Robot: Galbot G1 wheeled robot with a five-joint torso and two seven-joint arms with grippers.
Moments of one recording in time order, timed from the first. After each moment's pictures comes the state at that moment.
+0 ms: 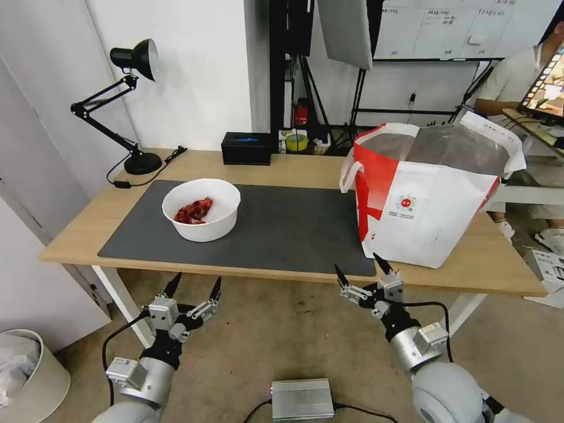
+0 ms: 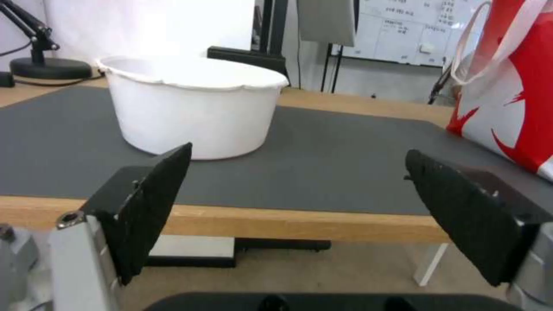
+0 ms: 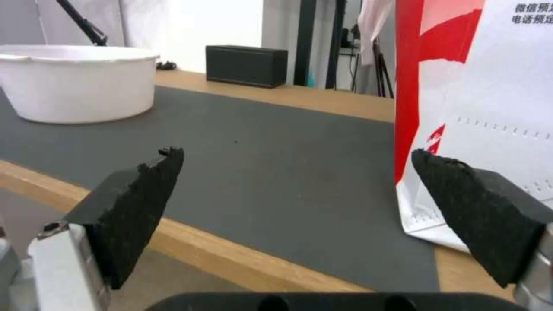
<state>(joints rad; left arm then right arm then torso) 1.71 -1.20 -0.51 -2.18 -0.39 -0.12 0.00 -1.42 0.81 0.15 2.08 0.43 0.16 0.31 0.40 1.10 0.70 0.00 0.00</state>
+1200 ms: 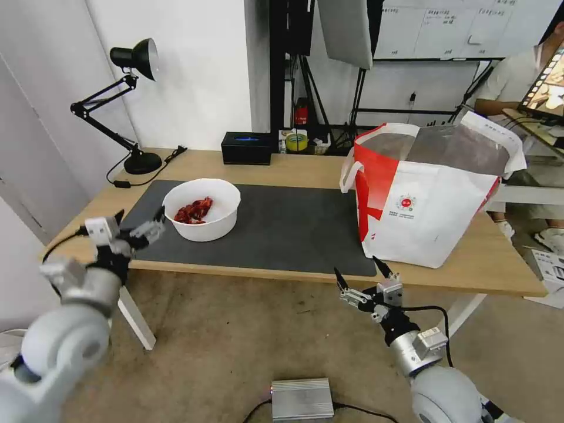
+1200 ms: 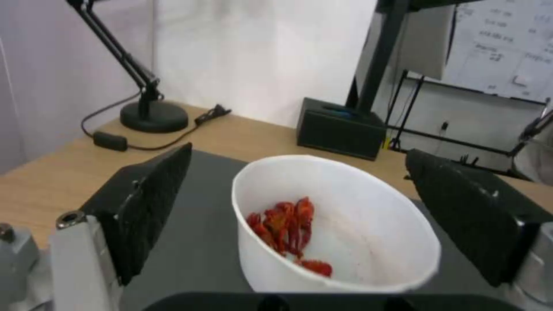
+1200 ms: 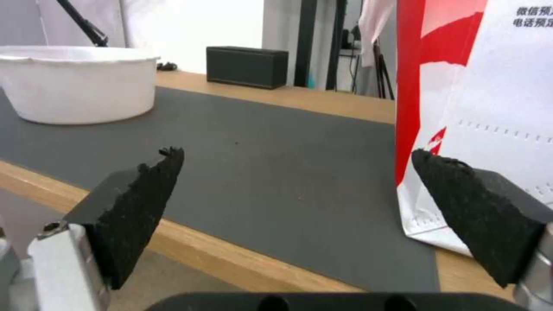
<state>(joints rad) 1.24 -0.73 -0.57 -2.13 -1.05 0.17 -0.43 -1.42 0.81 0.15 2.08 0.43 0.16 0.31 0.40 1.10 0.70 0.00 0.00</state>
